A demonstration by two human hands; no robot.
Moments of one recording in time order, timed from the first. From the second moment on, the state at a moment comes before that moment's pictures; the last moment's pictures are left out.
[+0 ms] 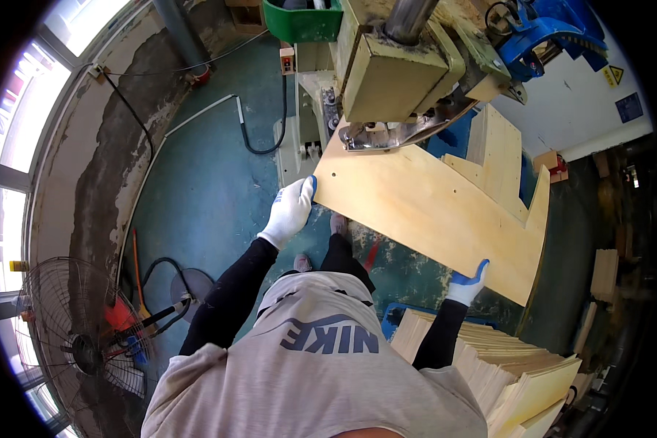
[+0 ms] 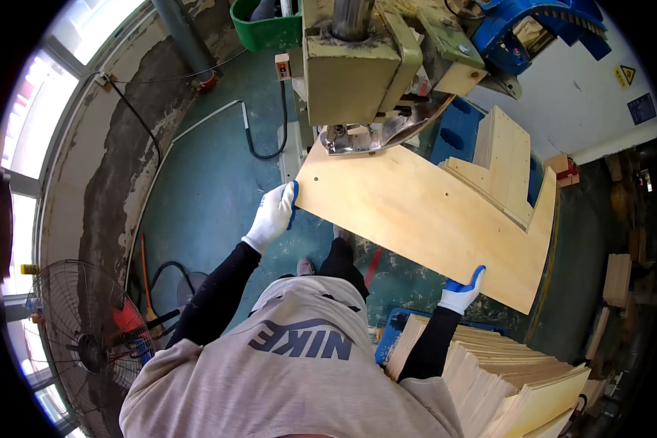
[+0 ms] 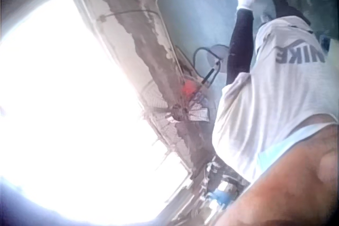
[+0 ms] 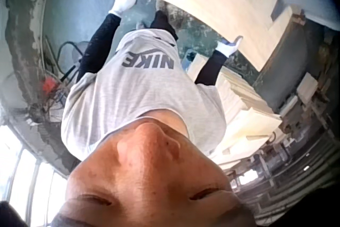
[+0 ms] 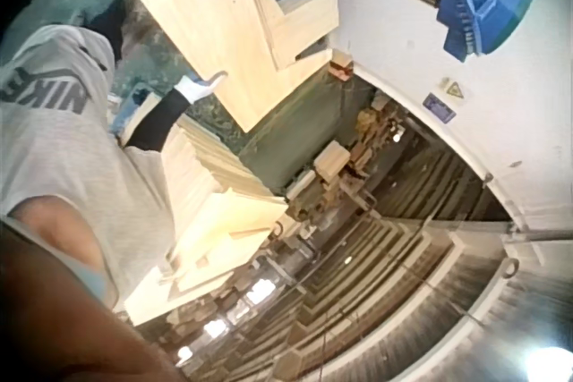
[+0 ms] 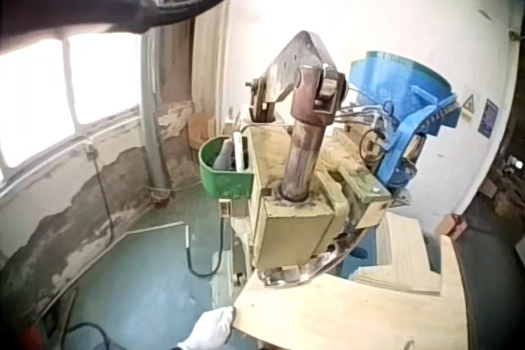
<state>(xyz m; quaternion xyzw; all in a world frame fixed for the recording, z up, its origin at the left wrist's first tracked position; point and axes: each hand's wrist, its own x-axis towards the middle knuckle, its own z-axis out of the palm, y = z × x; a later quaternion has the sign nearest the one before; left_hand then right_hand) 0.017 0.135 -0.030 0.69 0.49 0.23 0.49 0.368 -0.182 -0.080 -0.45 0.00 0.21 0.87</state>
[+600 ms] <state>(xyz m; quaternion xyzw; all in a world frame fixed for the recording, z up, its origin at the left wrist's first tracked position) 0.067 0.176 -0.044 0.66 0.50 0.29 0.48 0.404 -0.152 -0.076 -0.39 0.01 0.22 0.89</state>
